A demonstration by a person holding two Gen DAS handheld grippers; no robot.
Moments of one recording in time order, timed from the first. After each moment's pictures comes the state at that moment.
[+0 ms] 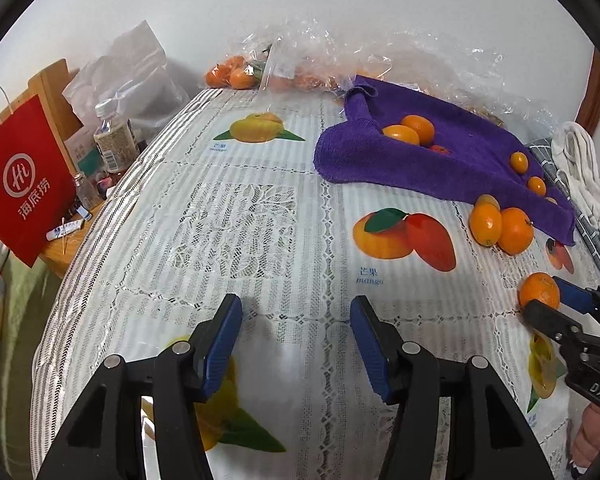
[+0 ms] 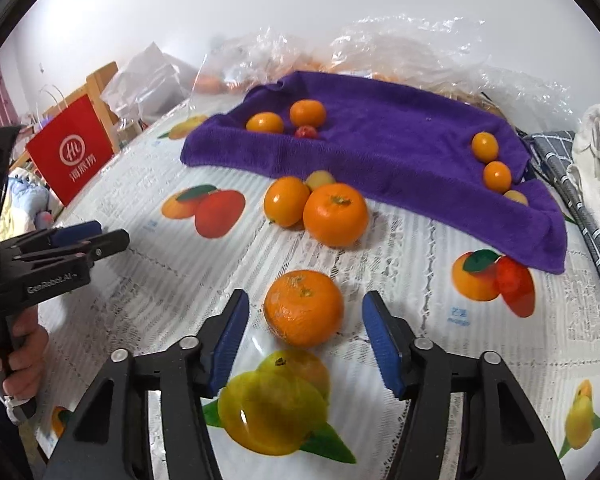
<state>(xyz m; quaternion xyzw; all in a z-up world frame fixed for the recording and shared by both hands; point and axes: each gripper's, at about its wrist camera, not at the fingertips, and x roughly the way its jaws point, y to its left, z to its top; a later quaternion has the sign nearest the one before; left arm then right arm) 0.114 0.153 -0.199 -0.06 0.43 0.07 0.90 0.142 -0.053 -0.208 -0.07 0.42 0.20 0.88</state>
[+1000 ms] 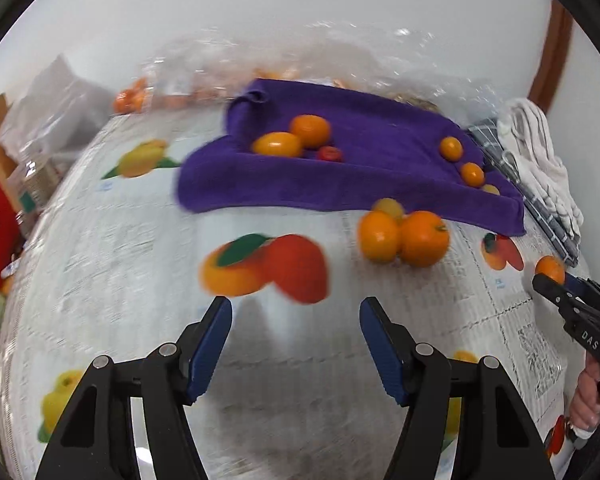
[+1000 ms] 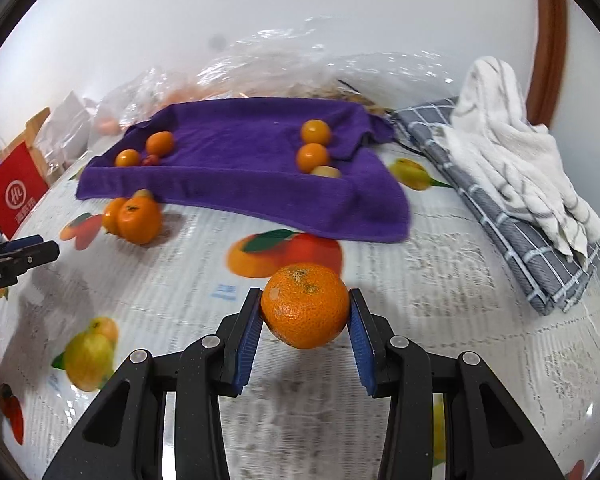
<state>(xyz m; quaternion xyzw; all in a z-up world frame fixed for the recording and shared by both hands) 0.148 0.078 -0.186 -0.04 0.44 -0.03 0.90 0.152 -0.200 -0.201 -0.03 0.39 0.09 0.92</state>
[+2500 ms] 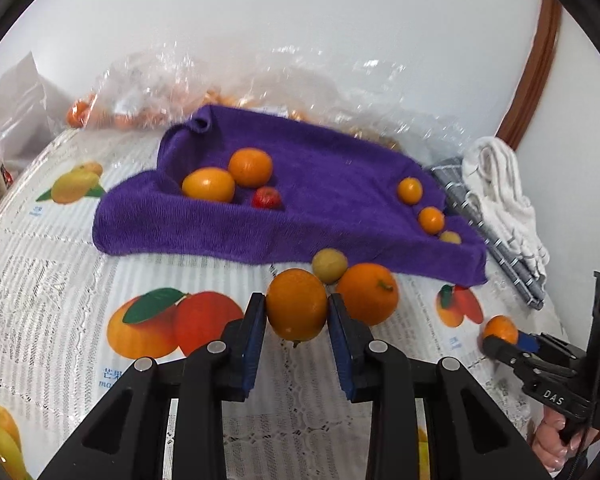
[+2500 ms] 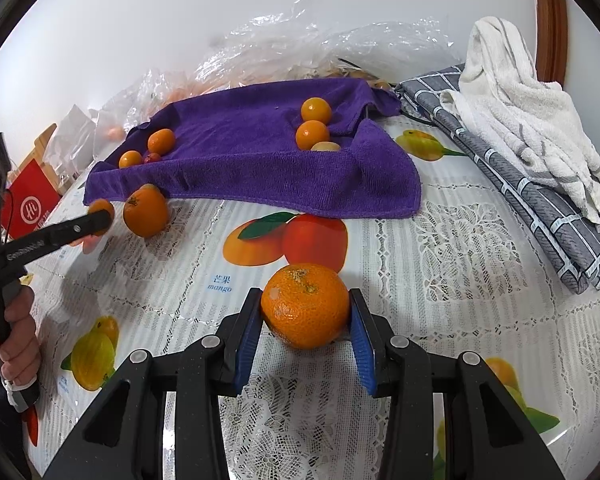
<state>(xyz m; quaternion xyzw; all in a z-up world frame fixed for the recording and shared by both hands) 0.169 0.057 -0.188 -0.11 0.36 -0.09 0.92 0.163 -0.208 -0.216 0.02 0.41 0.13 0.90</state>
